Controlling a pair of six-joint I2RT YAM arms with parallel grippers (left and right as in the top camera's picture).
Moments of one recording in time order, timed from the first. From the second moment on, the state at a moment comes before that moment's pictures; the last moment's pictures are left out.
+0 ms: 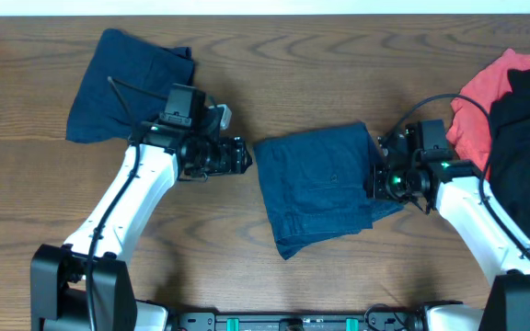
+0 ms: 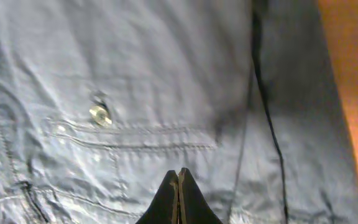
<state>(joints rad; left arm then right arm) -0.23 1.58 1.10 -0.77 0.43 -0.26 0.11 1.46 0.81 -0.60 -0.38 0.21</state>
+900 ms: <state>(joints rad) -0.50 1.89 0.97 -0.37 0.77 -0.41 0.14 1.67 0.82 -0.50 -0.33 0.32</state>
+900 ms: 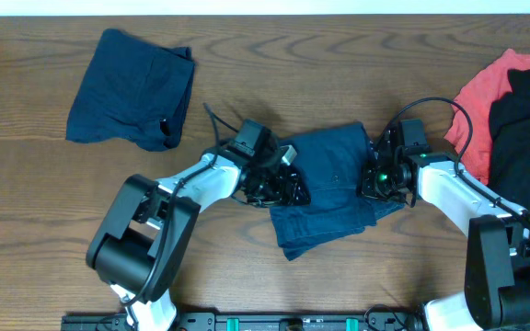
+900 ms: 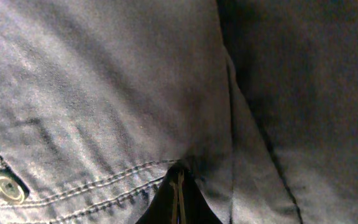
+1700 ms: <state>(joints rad) -0.06 1.51 1.14 -0.40 0.72 -0.31 0.13 1.18 0.81 -0.59 -0.34 0.37</state>
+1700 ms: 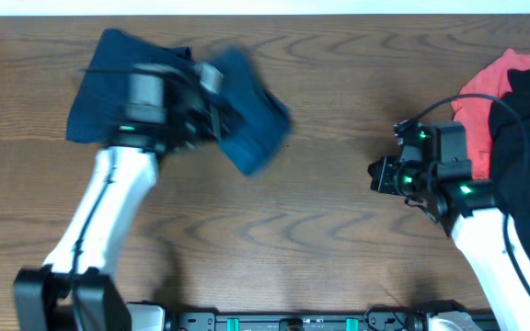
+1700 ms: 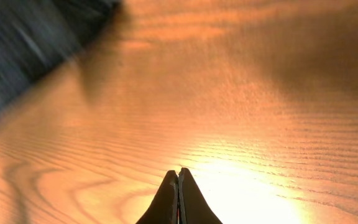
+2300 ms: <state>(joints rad) 0.39 1.84 1.17 0.14 0.71 -0.51 0.13 1.10 0.81 -0.59 -0.38 0.43</state>
